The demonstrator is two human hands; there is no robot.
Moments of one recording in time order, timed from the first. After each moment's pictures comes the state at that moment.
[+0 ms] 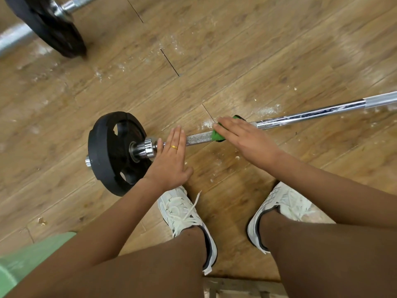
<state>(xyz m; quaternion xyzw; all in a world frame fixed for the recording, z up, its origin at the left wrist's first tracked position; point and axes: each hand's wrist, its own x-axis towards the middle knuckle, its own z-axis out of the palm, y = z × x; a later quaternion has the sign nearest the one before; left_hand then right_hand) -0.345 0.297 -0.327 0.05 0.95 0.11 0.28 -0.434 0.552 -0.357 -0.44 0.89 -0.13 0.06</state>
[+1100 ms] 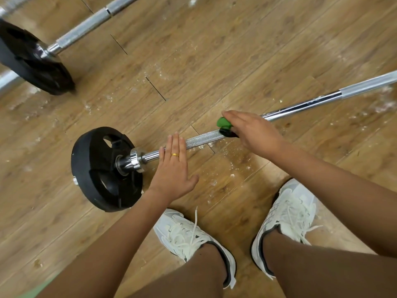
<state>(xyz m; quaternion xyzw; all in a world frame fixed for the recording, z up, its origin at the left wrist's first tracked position) -0.390 0.323 -0.337 0.08 0.97 0.05 0.22 -0.500 0.579 -0.368 -0.30 0.92 -0.23 0.06</state>
